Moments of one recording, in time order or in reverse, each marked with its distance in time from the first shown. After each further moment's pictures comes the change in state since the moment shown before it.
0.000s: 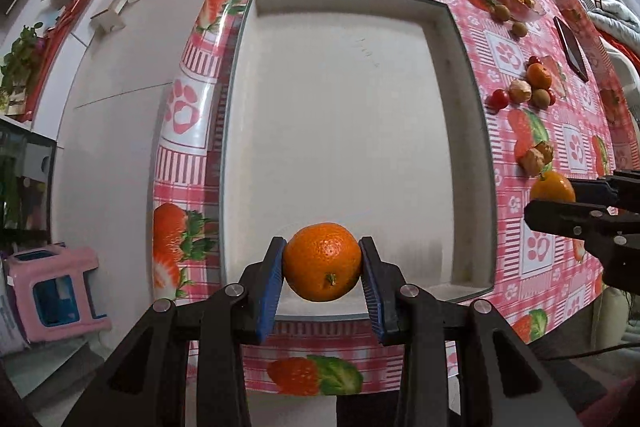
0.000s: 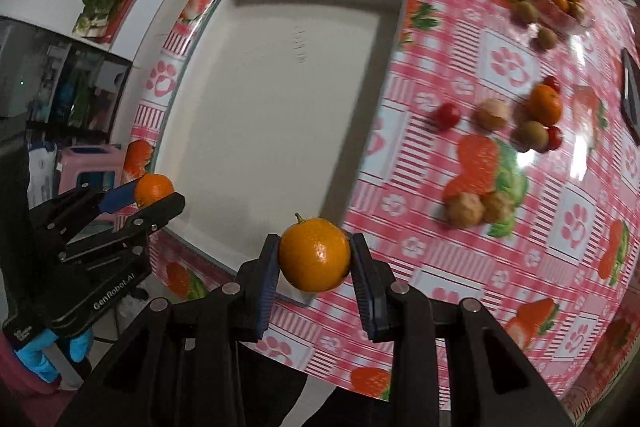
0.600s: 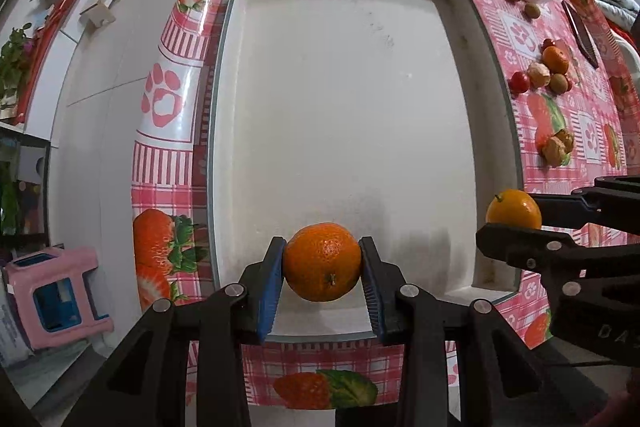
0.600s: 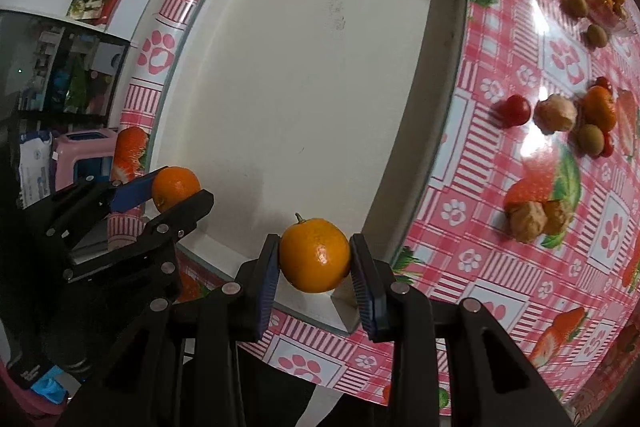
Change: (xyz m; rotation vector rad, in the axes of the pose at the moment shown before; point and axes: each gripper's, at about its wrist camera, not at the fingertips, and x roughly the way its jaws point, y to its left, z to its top) left arm 0.030 0.004 0.007 0.026 0.061 -0.002; right arm 0.052 0.024 0.015 0.010 0.095 0.009
